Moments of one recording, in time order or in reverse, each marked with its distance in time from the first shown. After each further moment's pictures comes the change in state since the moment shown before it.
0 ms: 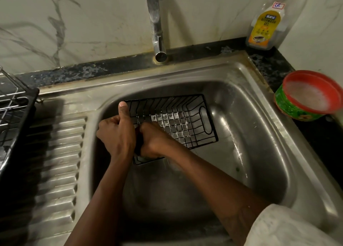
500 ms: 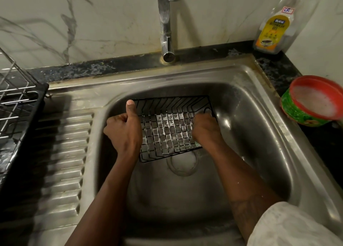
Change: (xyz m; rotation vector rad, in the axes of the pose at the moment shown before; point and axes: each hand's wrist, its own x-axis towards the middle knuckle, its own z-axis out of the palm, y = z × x) left_hand 0.000 0.006 -0.001 0.015 -0.004 0.000; right_hand -0.005 0.086 -0.055 -0.447 0.214 0.471
